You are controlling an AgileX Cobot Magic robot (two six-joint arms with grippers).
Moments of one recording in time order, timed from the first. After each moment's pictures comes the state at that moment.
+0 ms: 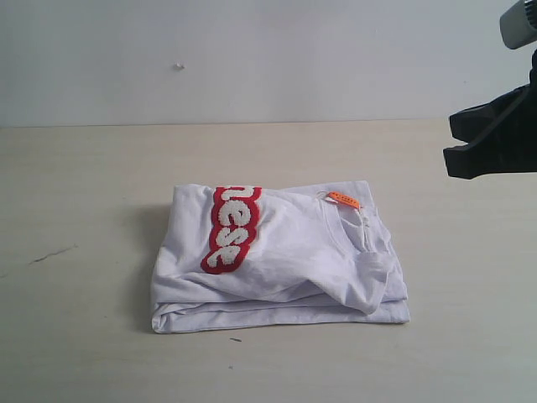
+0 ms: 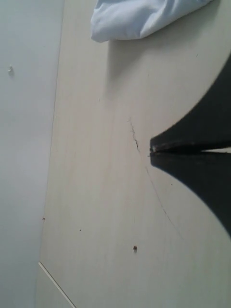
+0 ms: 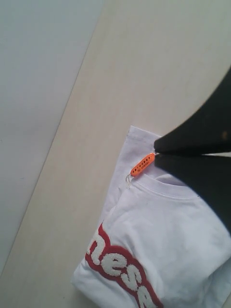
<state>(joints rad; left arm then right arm) 0.04 0.01 0.00 -0.02 0.36 -0.07 0.12 1.08 -0.68 0.56 0.27 -0.70</state>
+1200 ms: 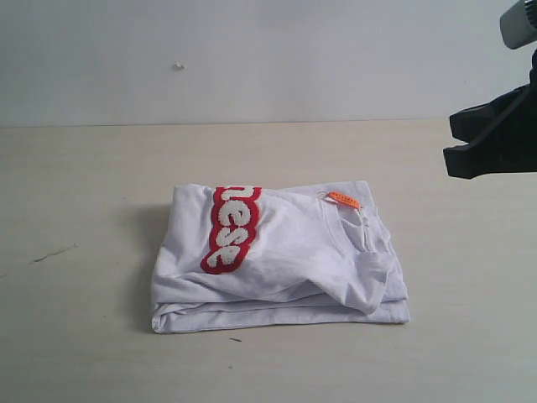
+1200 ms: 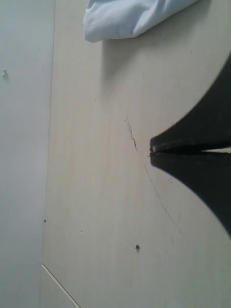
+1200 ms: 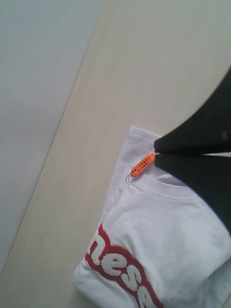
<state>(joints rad) 0.04 0.01 0.00 -0.05 0.36 0.00 0.12 1.08 -0.68 0.56 0.27 -0.70</state>
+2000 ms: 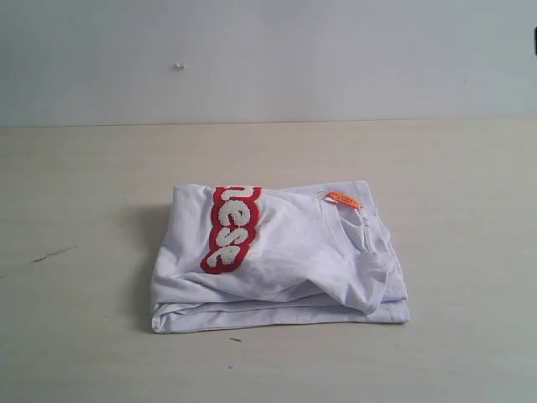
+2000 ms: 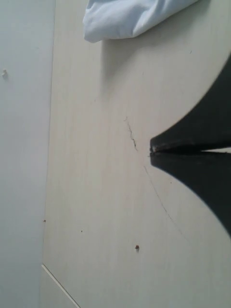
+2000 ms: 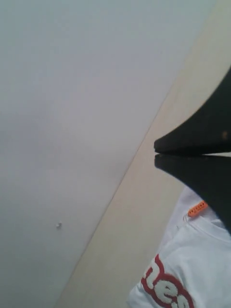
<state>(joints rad) 0.04 0.01 0.00 -0.05 0.37 0.00 0.09 0.78 -0.68 0.47 0.27 -0.75</state>
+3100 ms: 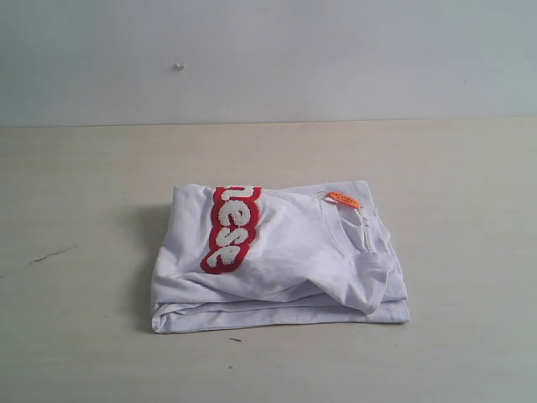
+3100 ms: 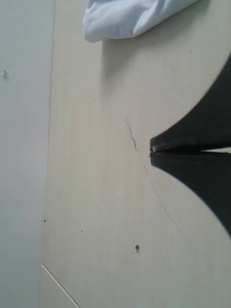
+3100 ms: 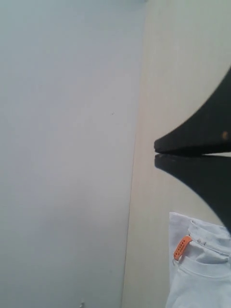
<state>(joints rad) 0.04 0.01 0.00 -0.05 0.37 0.00 -0.08 0.21 -0.08 0.45 0.01 -0.50</state>
